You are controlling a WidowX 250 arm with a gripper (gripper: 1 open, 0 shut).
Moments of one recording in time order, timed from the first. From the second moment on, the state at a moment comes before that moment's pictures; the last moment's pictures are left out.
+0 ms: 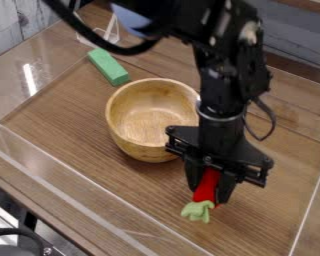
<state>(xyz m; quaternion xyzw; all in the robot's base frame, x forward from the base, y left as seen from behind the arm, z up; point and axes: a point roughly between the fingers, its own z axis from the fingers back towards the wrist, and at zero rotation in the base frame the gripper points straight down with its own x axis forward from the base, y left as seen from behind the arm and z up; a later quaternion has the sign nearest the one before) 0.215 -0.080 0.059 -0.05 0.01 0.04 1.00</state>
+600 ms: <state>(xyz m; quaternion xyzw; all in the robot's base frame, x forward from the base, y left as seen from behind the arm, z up) 0.227 -0.069 0.042 -0.05 0.02 0.01 1.00</state>
